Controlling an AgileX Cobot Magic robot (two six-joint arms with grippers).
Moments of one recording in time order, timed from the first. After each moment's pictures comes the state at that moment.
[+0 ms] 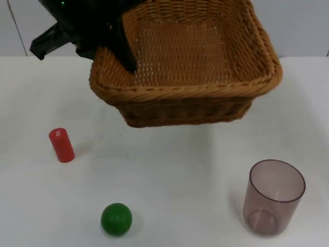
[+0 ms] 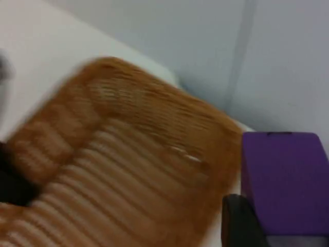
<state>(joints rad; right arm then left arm) 0.42 1.54 -1.61 0.18 0.79 -0.31 -0.34 1.77 -1.38 -0.46 0.92 -0.18</state>
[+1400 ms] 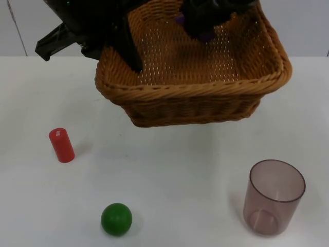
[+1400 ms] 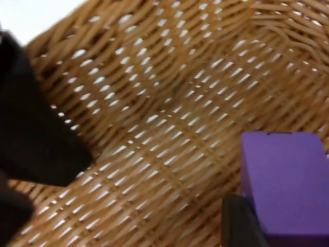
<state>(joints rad) 0.57 1.87 -1.61 0.14 0.71 -0.35 -0.35 1.77 -1.38 -0.48 0.92 -0.18</state>
